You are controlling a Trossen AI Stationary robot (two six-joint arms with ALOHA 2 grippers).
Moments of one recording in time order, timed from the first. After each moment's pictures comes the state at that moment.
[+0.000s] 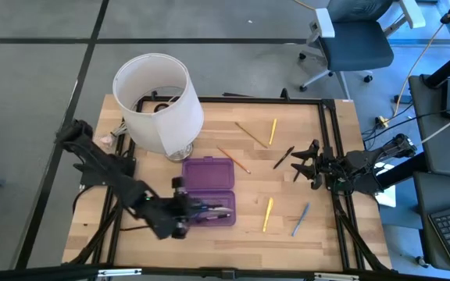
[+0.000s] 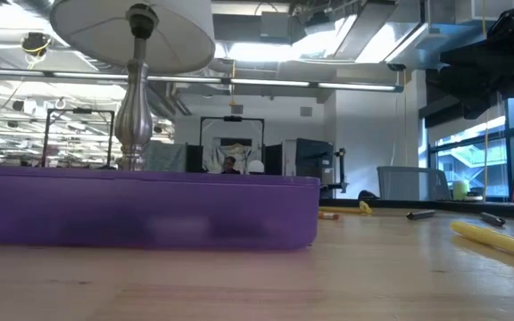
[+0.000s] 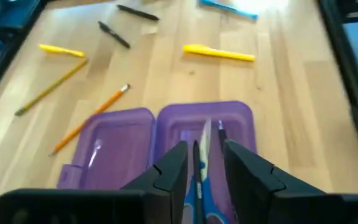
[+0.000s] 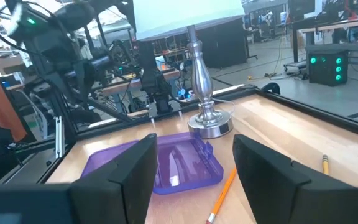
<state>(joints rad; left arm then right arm) -0.69 1.48 1.18 -0.61 -0.66 -0.50 0.40 0.01 0.01 0.09 0.55 0.20</state>
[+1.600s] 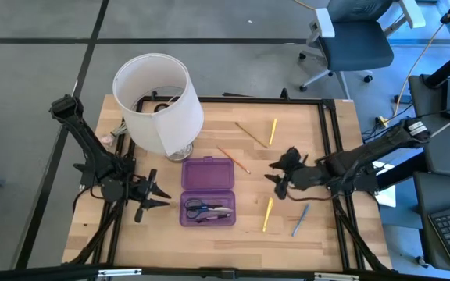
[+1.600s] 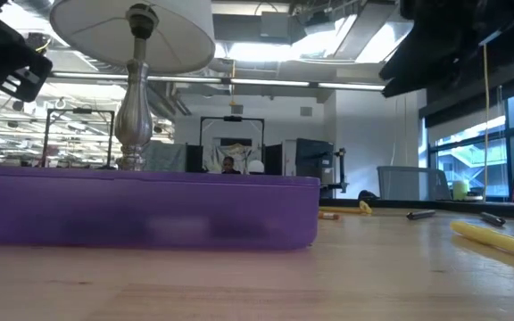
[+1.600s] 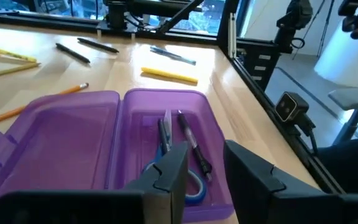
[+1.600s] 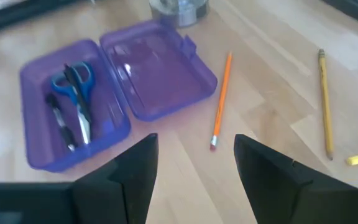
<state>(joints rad) -0.93 0.77 0.17 0.27 -0.73 -0.42 0.40 1.13 0.72 -0.36 0.56 0.68</state>
